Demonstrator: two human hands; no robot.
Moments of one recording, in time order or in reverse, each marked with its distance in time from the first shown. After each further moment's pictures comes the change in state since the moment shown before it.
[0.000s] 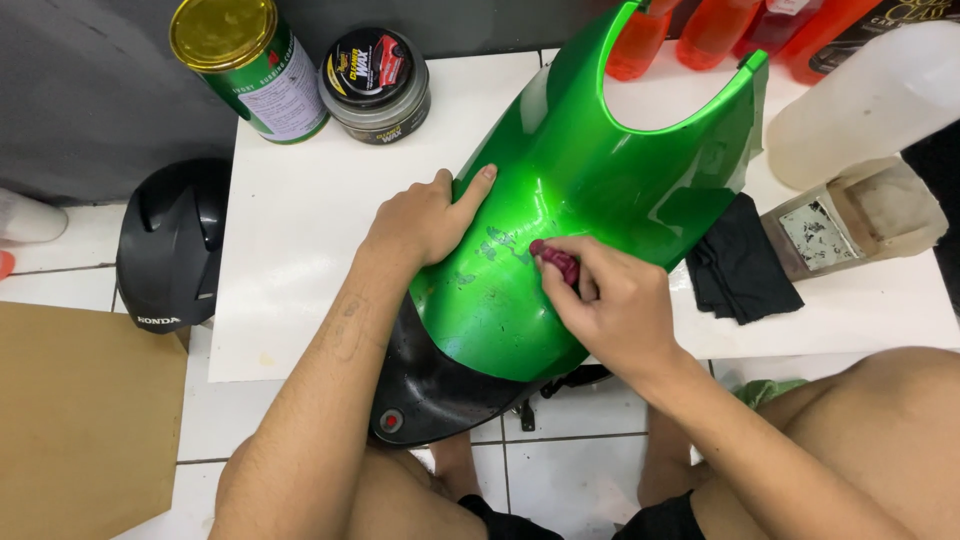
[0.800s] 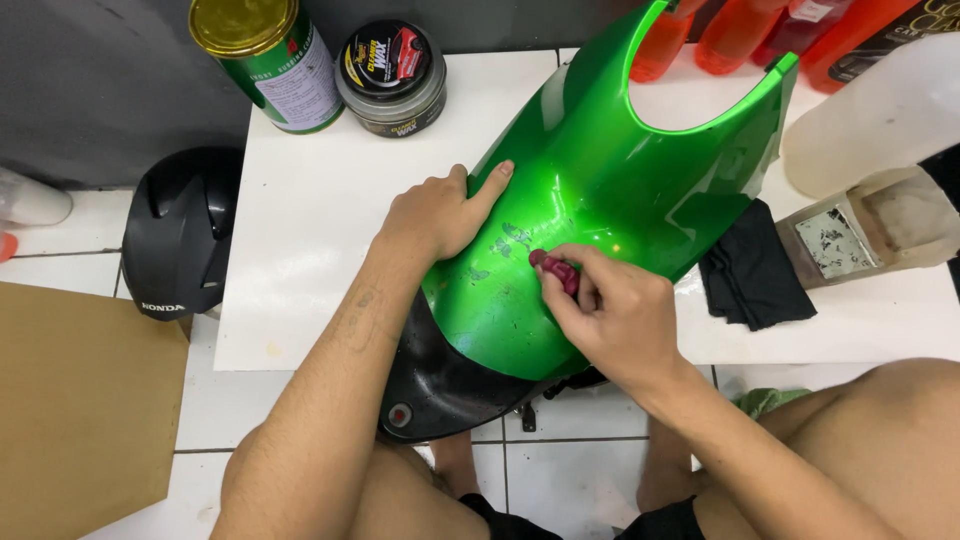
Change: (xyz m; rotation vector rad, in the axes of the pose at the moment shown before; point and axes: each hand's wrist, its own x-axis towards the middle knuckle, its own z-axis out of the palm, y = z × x) left_hand 0.005 -0.004 0.003 -0.008 0.009 0.008; right_hand -0.006 -0.010 0.006 -0.049 -0.044 -0.018
